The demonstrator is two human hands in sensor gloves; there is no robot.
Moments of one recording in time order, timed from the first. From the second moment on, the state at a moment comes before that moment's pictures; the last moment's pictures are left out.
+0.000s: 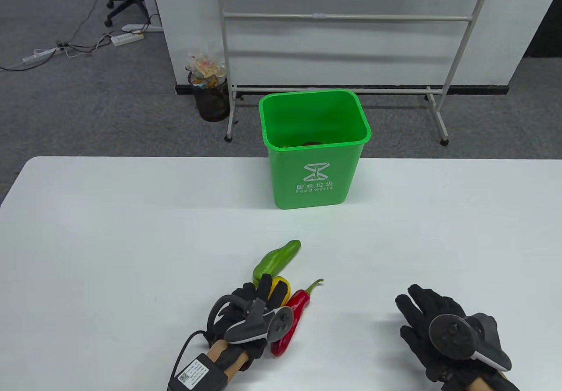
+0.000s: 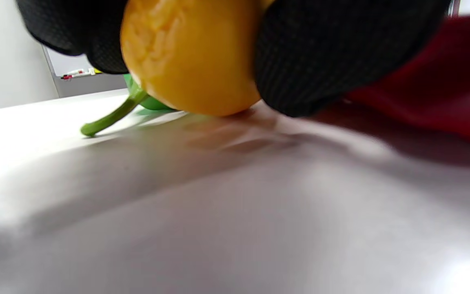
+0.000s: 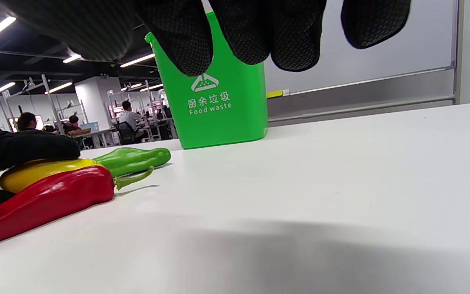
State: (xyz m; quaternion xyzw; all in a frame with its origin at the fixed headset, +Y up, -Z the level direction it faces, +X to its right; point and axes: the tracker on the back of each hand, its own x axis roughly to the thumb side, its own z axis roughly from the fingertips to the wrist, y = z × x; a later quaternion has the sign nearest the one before) left_hand -0.082 -0.759 -0.312 -0.03 -0.25 -0.07 0.97; right_hand 0.262 -0.701 -0.259 0.17 -0.02 0.98 0.12
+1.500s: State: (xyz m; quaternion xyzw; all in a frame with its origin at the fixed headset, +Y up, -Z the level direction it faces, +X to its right) left_hand -0.090 -0.569 -0.404 0.00 -0.16 0.53 0.83; right_hand 0.254 -0.706 -0.264 0.17 0.02 0.98 0.13
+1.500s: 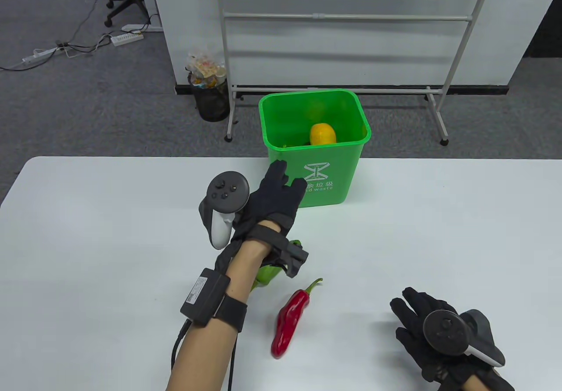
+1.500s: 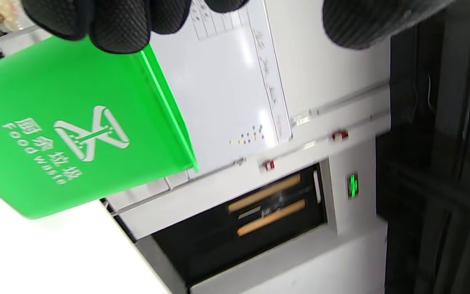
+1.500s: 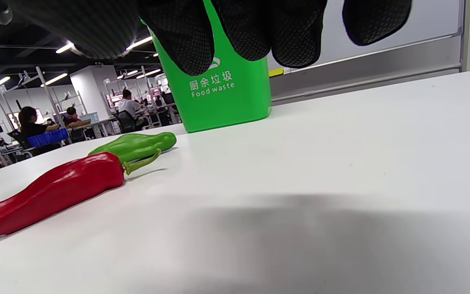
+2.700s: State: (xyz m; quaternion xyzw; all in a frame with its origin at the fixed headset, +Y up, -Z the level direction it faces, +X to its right) left_hand -0.011 -0.760 -0.351 -0.21 -0.06 -0.03 0.97; right_hand 0.253 -0.704 -0.258 0.19 0.02 0.97 0.13
